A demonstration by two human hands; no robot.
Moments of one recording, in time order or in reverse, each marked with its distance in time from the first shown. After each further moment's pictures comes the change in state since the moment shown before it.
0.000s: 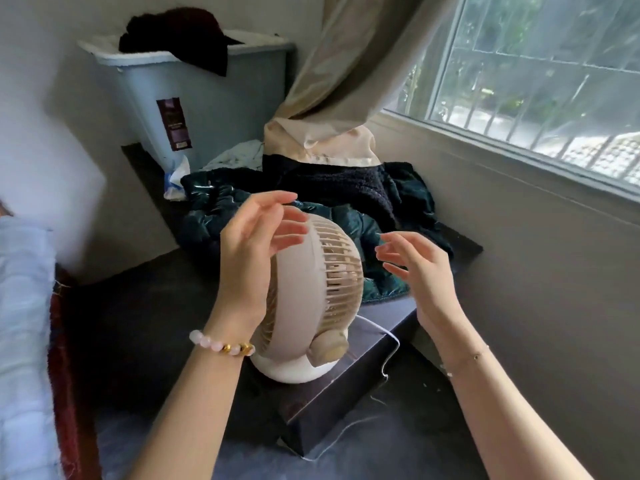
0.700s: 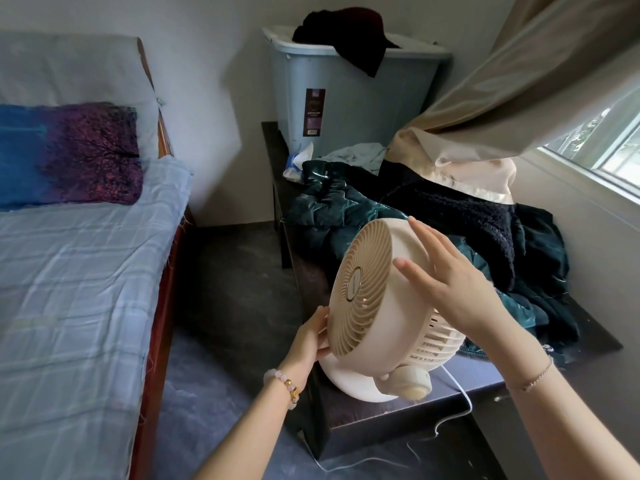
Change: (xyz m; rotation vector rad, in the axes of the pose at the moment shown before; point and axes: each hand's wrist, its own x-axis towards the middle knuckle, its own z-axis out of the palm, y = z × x) left_hand -0.068 -0.174 -0.082 -0.126 0.251 -0.796; right_hand 0.023 -0.021 0.078 -0.833 -0.626 -0.436
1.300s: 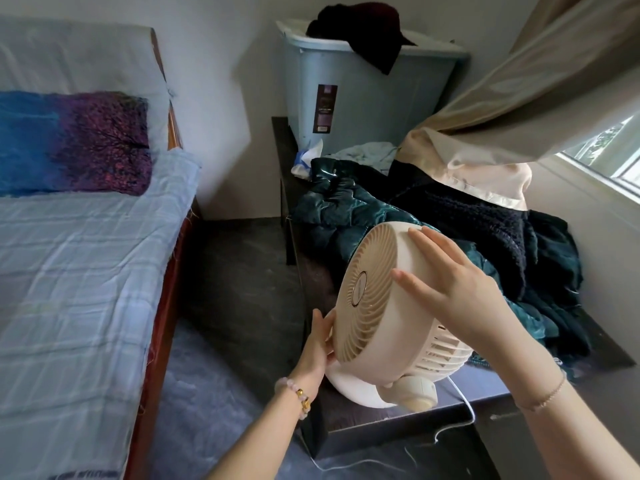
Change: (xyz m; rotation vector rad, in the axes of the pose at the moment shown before) left_hand 0.013 -0.022 0.010 -0.074 -0.014 -0.019; right_hand 0.000 -0.014 -0.001 -0.139 0.003 -0.021
